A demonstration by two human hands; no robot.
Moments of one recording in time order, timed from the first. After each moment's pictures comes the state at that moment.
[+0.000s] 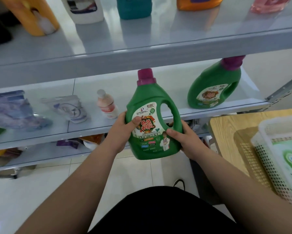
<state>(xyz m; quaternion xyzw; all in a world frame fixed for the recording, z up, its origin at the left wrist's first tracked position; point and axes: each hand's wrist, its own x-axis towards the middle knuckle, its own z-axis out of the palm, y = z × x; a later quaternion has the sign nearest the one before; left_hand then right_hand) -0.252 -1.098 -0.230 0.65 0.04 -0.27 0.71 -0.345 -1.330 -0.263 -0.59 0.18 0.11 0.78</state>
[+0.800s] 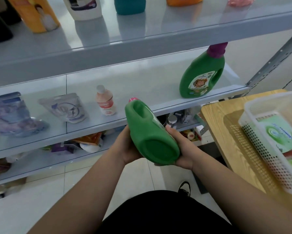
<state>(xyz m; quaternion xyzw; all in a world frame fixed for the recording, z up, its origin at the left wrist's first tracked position) -0.308 -1.069 -0.217 0.37 0.16 -0.54 0.74 -0.413 -1.250 -0.234 -0.41 0.27 0.23 0.84</state>
